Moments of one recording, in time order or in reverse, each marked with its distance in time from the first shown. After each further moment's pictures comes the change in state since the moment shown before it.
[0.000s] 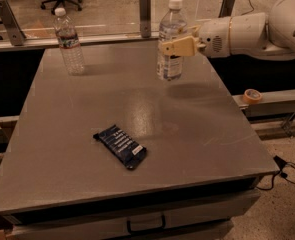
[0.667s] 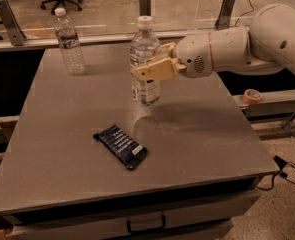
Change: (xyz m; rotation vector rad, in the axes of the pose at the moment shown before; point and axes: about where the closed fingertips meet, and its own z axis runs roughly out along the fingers) arm 0.005 0.113 0.026 -0.212 0.019 -0.058
